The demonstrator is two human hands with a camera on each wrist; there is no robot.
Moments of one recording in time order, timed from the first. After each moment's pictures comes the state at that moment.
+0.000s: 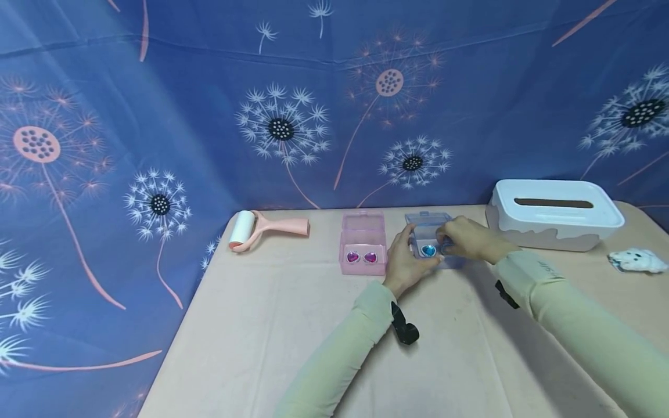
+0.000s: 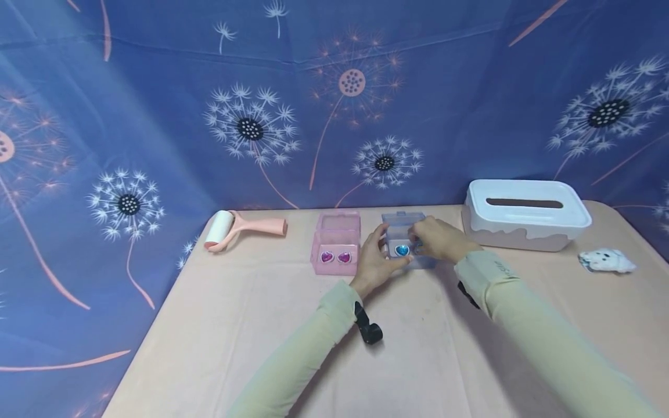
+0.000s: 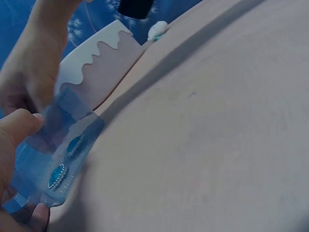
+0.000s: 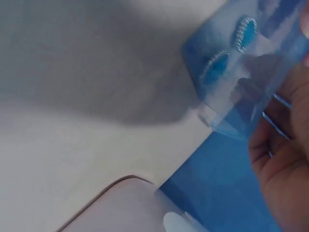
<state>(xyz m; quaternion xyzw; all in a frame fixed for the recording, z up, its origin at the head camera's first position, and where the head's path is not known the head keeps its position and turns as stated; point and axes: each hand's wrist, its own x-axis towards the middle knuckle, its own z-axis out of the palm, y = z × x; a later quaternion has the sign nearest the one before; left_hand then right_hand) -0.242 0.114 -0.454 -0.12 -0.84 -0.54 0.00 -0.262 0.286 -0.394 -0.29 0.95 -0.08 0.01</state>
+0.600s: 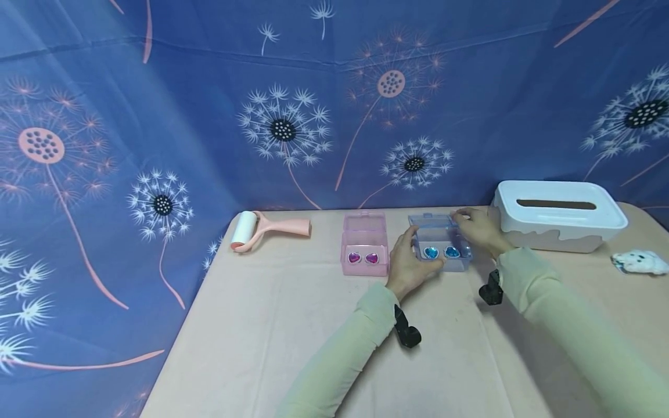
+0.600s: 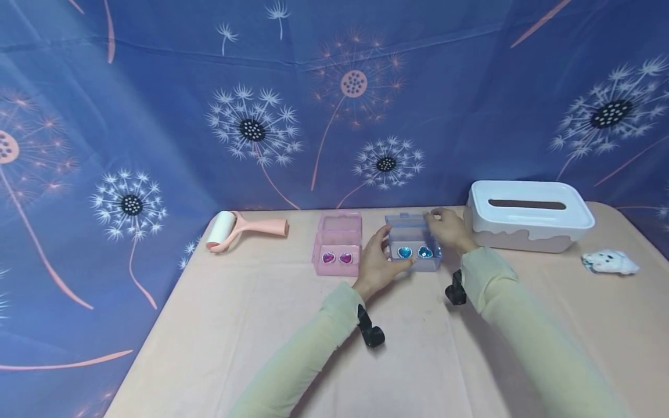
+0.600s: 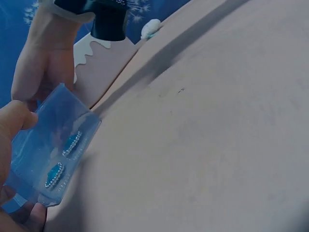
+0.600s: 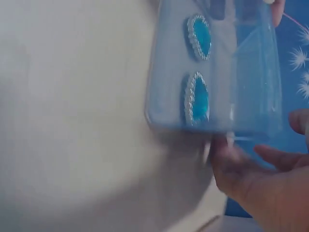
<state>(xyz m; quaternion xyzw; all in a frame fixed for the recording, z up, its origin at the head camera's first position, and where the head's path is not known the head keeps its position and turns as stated) -0.240 0.116 -0.456 -0.12 -0.84 -0.53 0.00 -0.272 0.300 -0.404 0.06 0.92 -0.38 0.05</state>
